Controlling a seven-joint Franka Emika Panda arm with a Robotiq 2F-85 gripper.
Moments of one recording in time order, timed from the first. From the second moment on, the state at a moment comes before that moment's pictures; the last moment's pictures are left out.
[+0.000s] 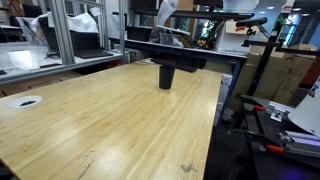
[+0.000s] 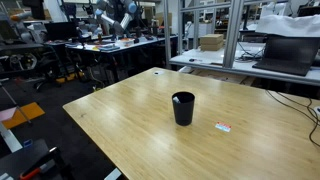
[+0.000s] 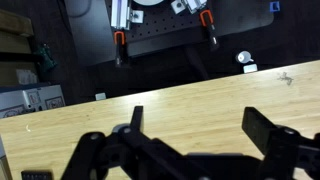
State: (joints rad) arm -0.01 -0.64 0.18 -2.41 0.02 1.56 0.32
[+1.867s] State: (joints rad) arm -0.07 -0.29 0.10 -2.23 0.28 1.82 0.79
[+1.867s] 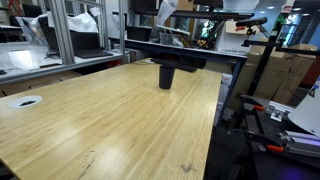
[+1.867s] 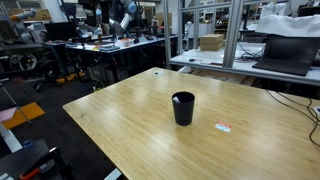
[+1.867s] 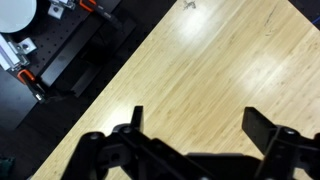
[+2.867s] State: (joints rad) arm -0.07 -0.15 0.01 -2.15 0.30 1.83 0.76
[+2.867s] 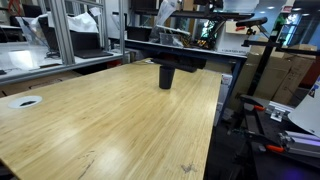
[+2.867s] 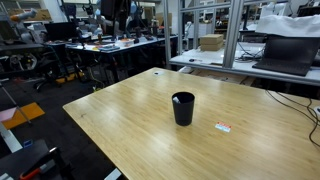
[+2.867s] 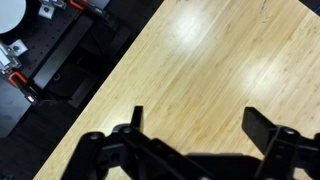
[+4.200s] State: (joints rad) arm -0.13 0.21 -0.13 -1.83 0.42 1.67 0.51
